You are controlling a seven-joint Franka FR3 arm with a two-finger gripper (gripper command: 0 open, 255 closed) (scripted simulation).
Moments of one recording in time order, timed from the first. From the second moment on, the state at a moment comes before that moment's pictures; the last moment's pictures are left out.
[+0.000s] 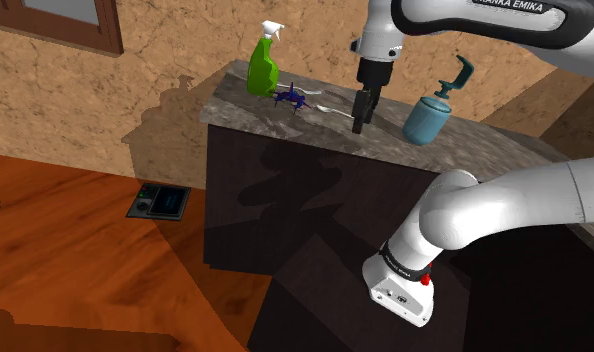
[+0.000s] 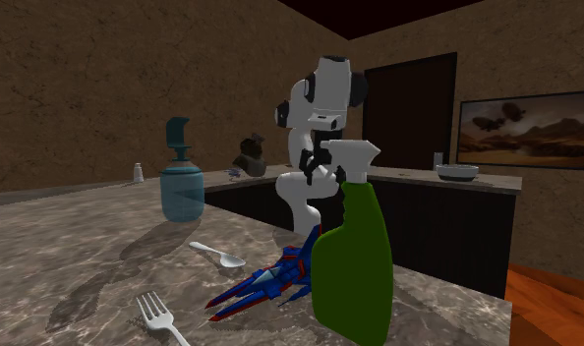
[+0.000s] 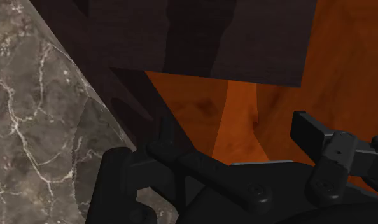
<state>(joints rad) 0.02 -0.74 -0.03 -2.41 -0.03 1.47 -0.15</state>
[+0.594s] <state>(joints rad) 0.01 -0.57 -0.16 -2.34 -0.03 1.67 -0.29</state>
